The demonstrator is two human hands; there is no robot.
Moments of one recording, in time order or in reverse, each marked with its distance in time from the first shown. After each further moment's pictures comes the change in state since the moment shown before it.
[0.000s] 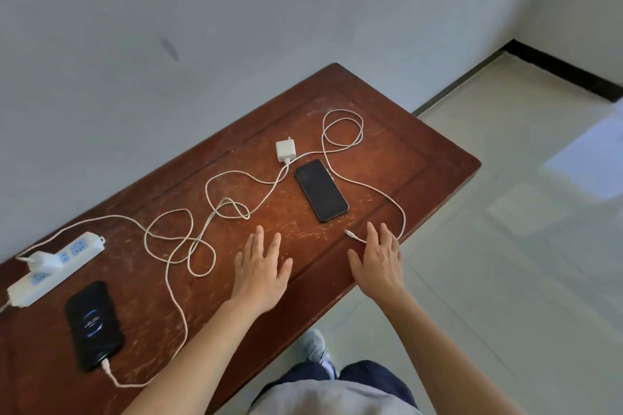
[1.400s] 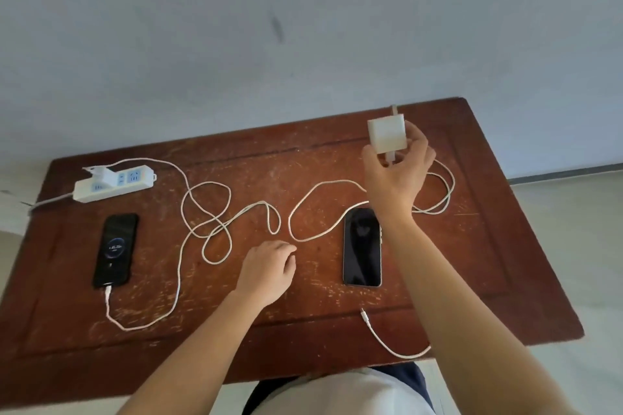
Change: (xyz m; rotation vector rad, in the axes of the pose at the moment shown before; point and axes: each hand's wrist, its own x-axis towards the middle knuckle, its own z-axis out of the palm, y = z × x) left_hand 0.077 0.012 -0.024 -0.158 0.192 -0.263; right_hand 0.191 -0.204 -0.107 0.858 0.134 -0.344
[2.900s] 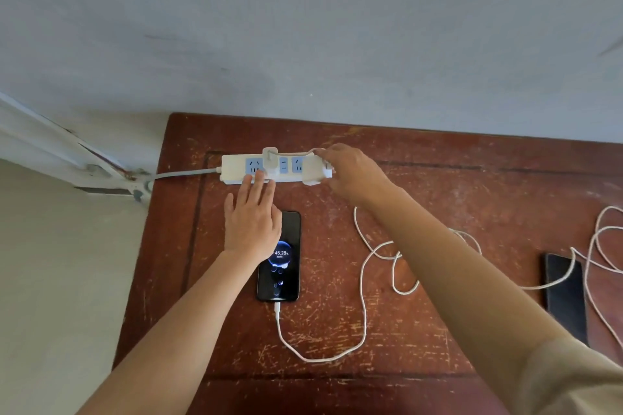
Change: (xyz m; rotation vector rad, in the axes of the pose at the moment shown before) left_hand 0.005 -0.426 -0.084 -0.056 0.090 -0.257; right_hand -0.176 -0.028 0.438 -0.996 -1.085 -0.493
